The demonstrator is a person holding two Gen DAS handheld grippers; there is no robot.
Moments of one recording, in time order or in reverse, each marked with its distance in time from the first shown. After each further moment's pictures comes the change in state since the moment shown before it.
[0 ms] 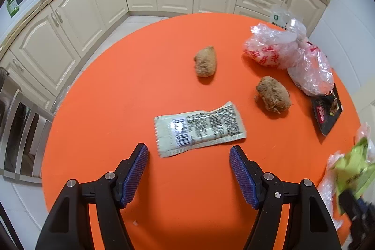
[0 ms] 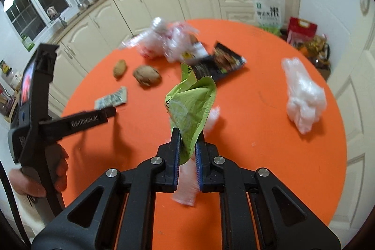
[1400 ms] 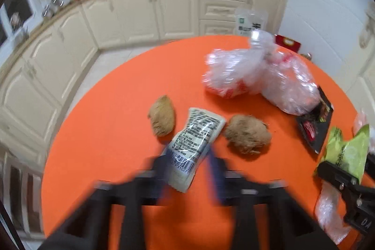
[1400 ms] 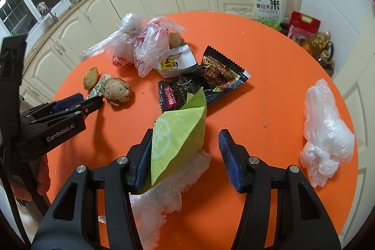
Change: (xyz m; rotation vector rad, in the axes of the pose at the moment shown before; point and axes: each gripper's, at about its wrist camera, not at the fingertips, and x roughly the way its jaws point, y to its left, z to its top) left arm 0.034 -0.039 0.034 0.281 -0.152 -0.079; right arm 0.055 -0.011 0.045 0.000 0.028 -0.033
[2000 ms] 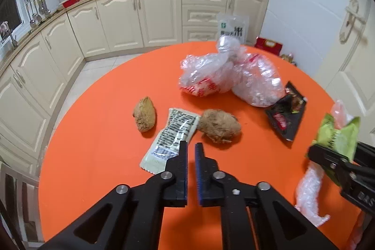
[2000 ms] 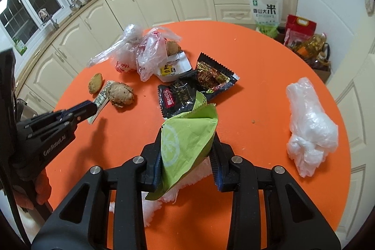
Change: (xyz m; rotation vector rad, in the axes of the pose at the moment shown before) left arm -0.032 0.000 -0.016 0.008 -0.012 -0.071; right arm -0.023 -0.002 -0.009 0.022 -0.042 0.016
